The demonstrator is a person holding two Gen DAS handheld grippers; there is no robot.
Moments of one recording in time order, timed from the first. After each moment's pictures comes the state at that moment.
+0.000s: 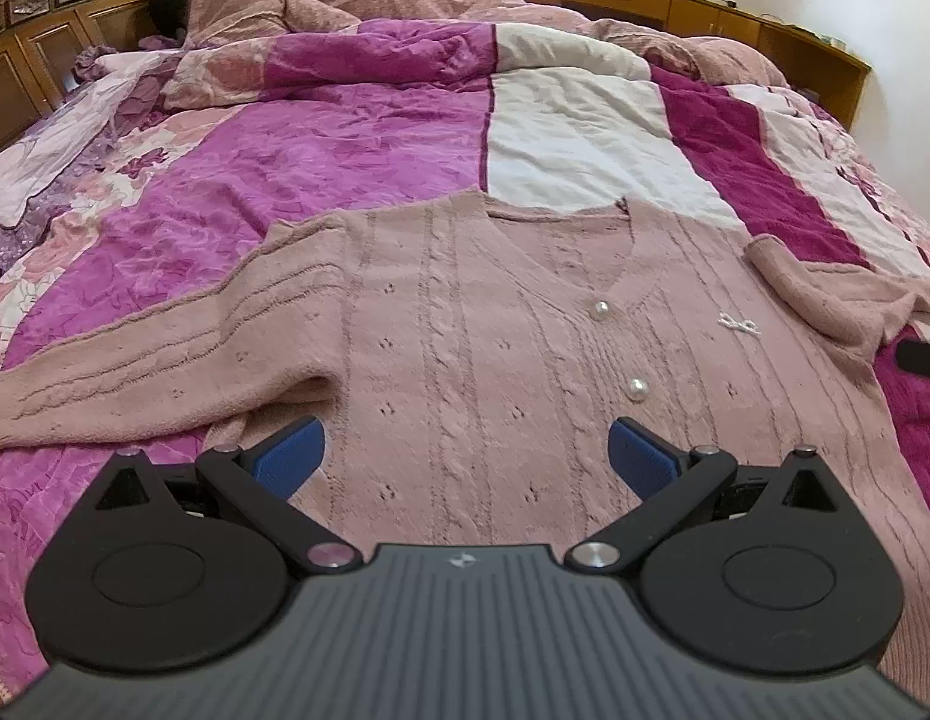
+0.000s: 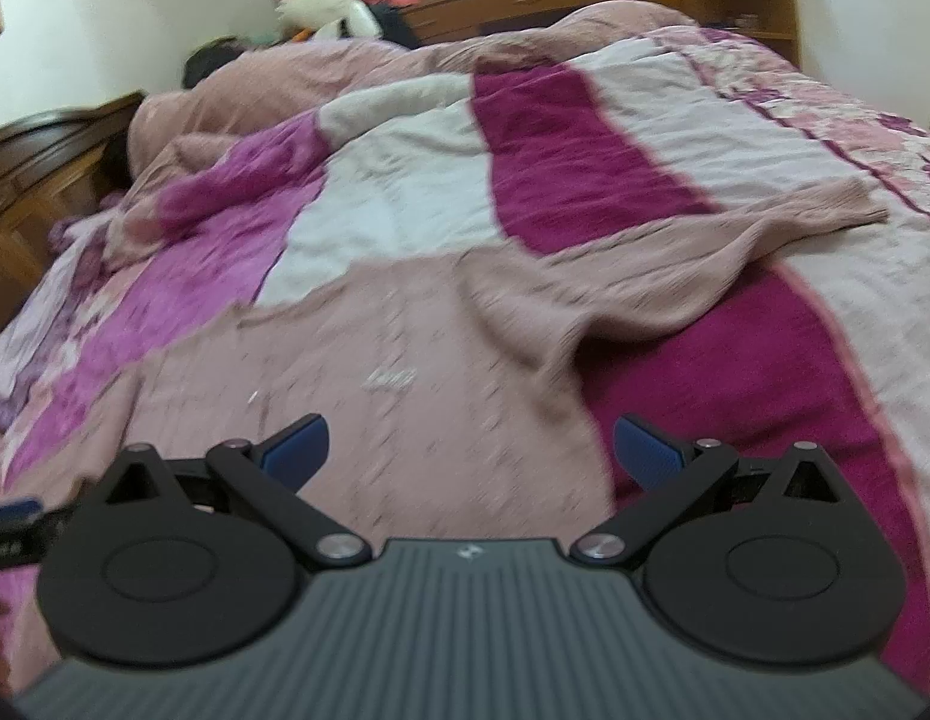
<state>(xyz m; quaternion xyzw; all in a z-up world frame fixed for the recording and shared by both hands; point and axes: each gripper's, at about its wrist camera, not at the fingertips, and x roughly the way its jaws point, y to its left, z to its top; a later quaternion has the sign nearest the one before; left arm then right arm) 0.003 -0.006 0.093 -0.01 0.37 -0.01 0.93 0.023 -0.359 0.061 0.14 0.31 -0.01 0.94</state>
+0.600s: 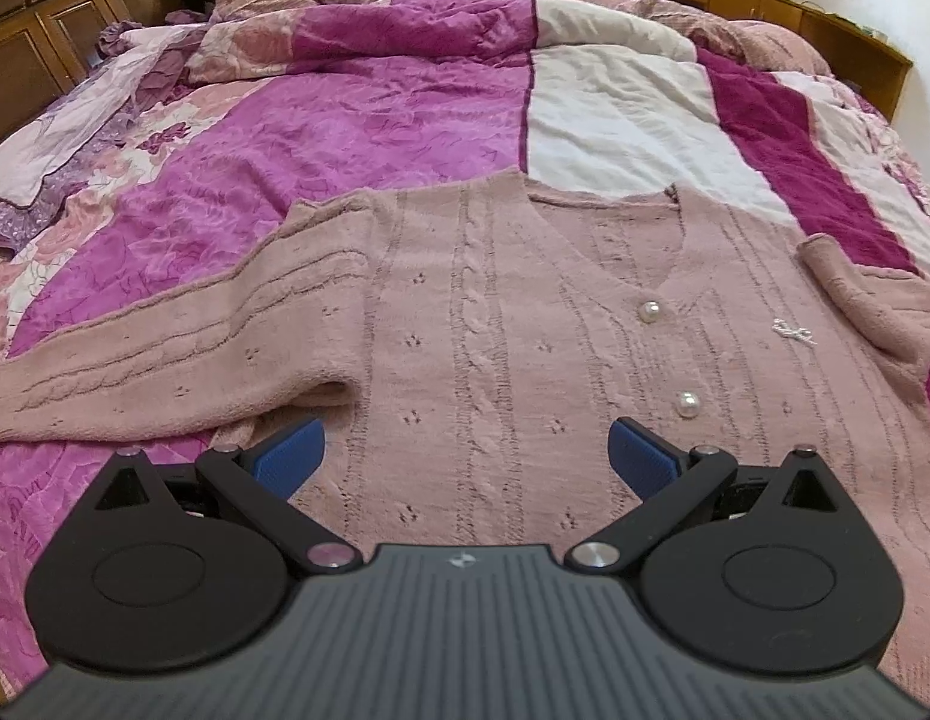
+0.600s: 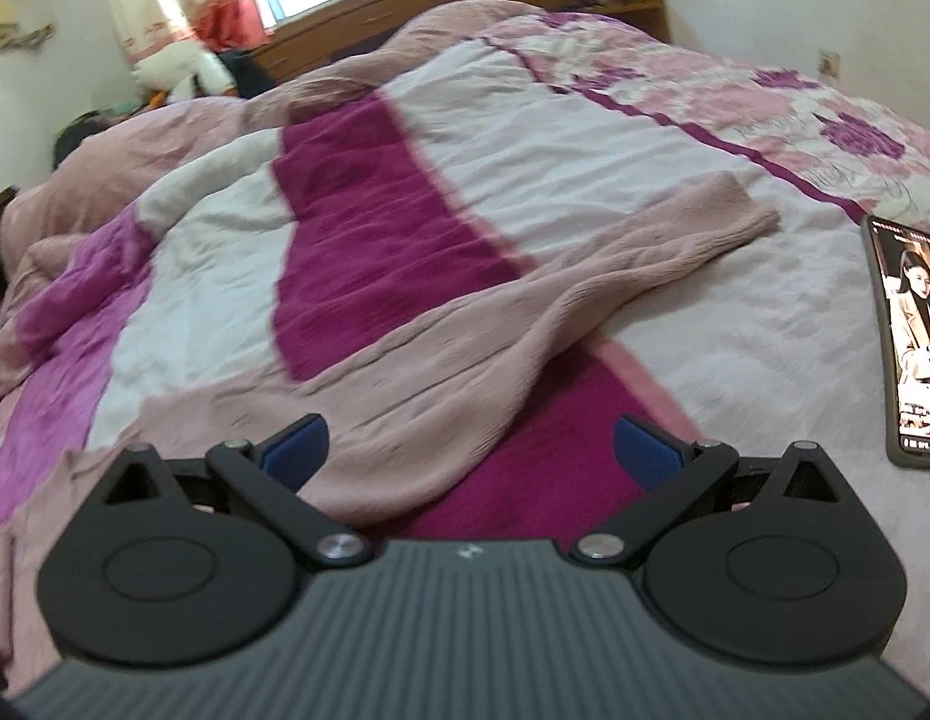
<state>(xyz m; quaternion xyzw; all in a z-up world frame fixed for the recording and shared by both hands) 0.036 -0.001 0.079 -0.01 0.39 0.03 0.92 0.097 -0.482 0.032 0.21 0.30 -0.12 0.92</state>
